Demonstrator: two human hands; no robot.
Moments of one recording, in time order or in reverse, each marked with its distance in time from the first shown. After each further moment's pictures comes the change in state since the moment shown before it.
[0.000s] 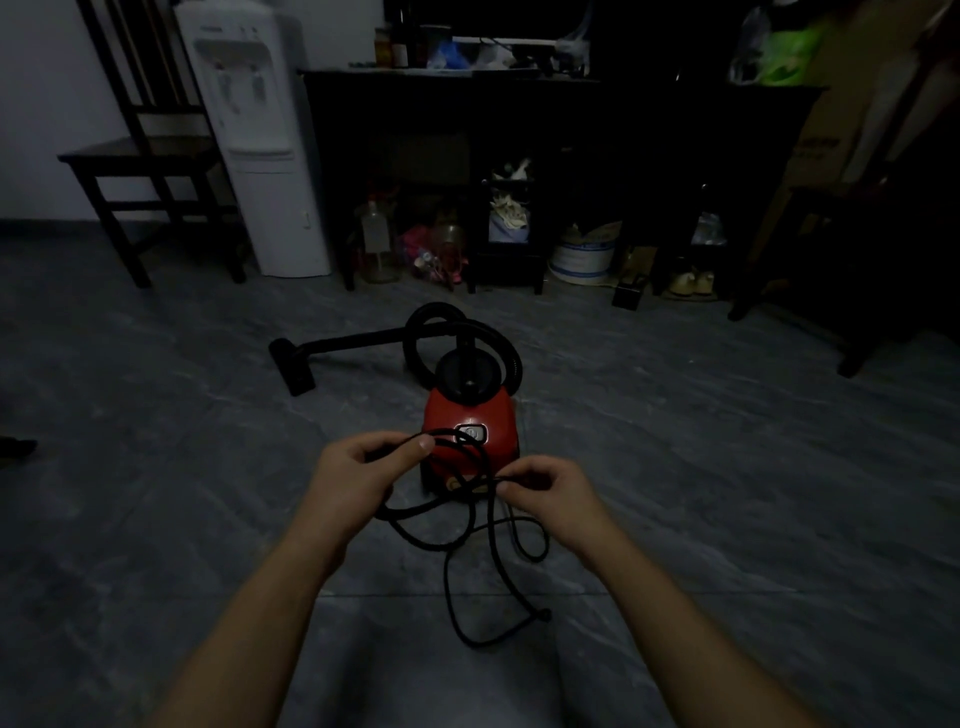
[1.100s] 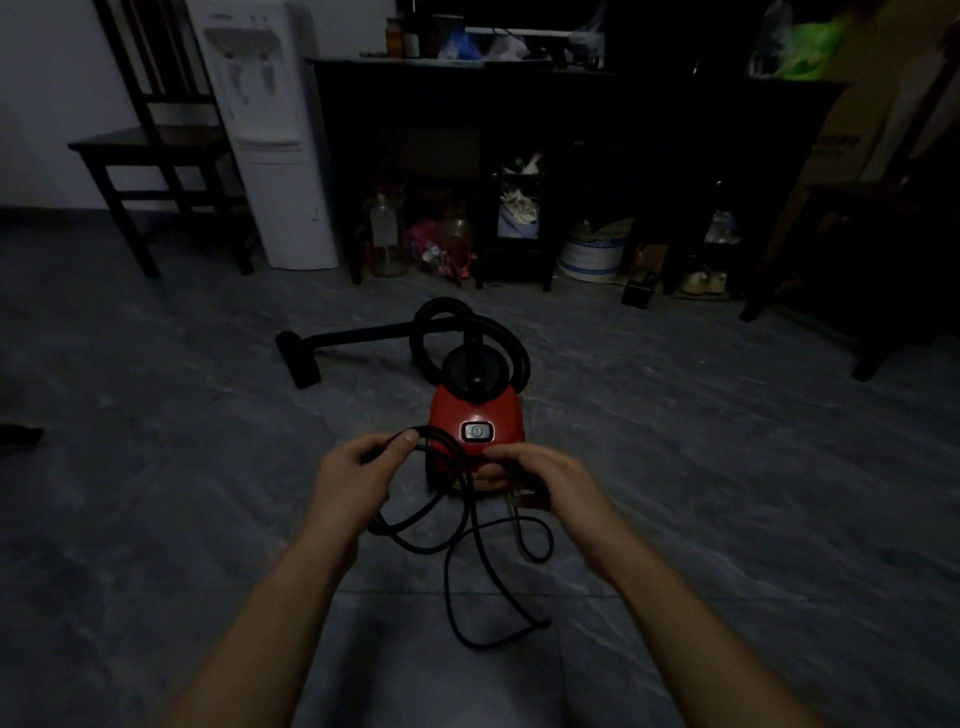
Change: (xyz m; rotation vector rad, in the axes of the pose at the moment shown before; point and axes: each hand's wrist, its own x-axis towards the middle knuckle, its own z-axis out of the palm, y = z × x) left_hand 0.026 -0.031 0.003 0.022 0.194 -0.067; right_hand -0.010 -0.039 0.002 0.199 -0.135 0.075
